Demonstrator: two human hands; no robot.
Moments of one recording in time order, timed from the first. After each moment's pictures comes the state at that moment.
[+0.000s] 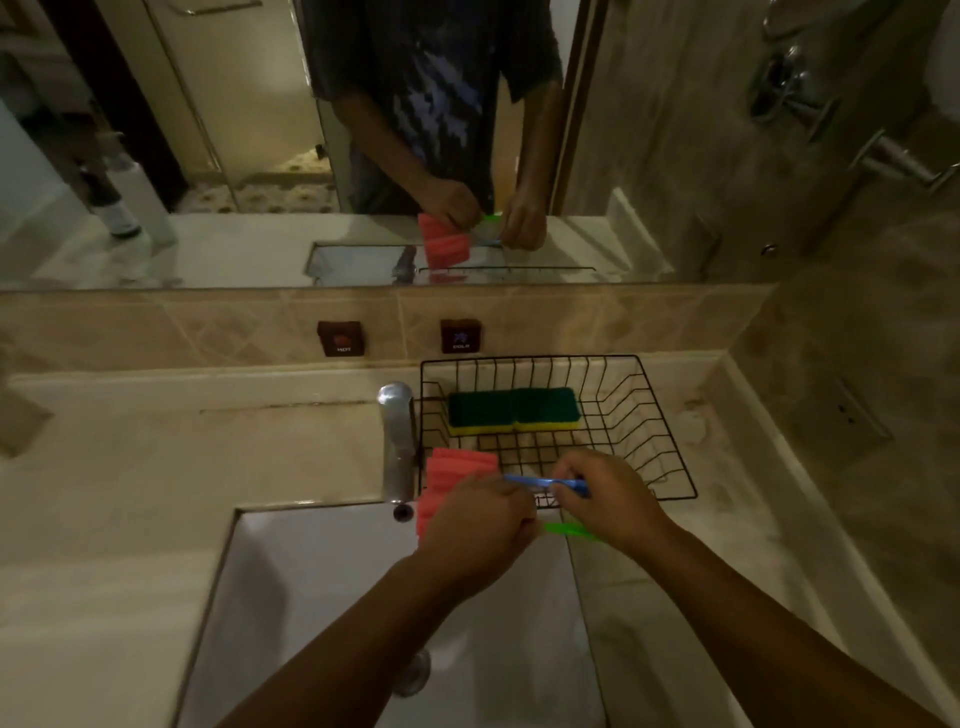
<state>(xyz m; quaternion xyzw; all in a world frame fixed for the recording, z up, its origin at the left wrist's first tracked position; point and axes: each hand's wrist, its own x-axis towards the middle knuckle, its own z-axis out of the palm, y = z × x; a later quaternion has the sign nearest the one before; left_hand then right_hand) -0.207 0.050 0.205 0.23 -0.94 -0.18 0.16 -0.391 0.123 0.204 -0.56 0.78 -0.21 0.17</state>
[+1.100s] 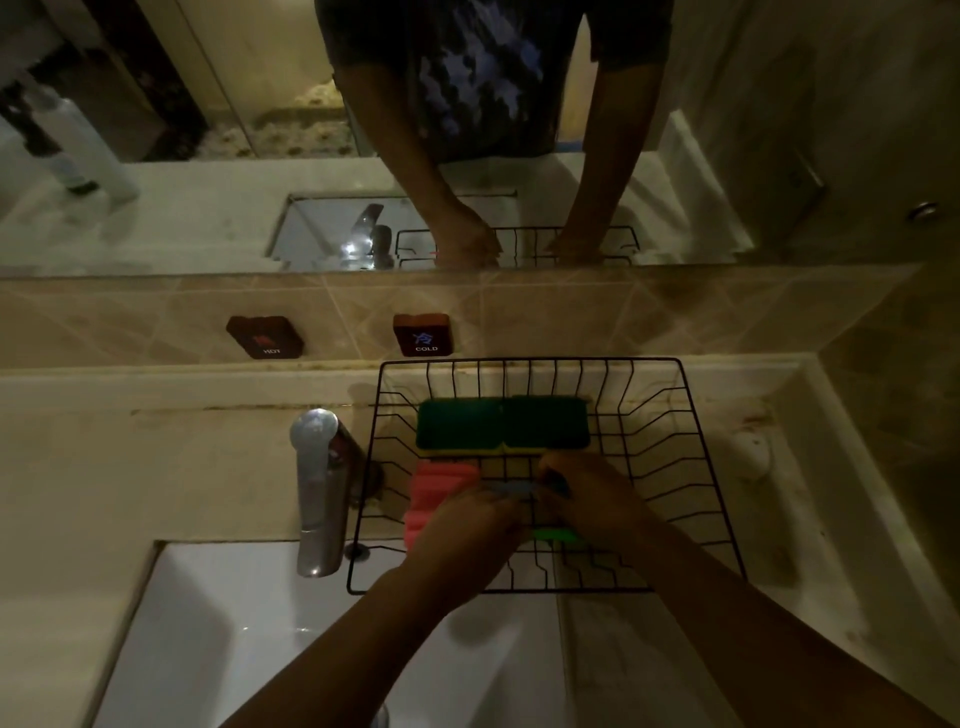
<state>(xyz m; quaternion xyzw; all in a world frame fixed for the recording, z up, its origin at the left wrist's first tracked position) -0.294 -0.013 0.132 0.29 -0.92 -0.25 0.03 -0.486 0.034 0.099 -0.60 0.74 -0.15 0.28</state>
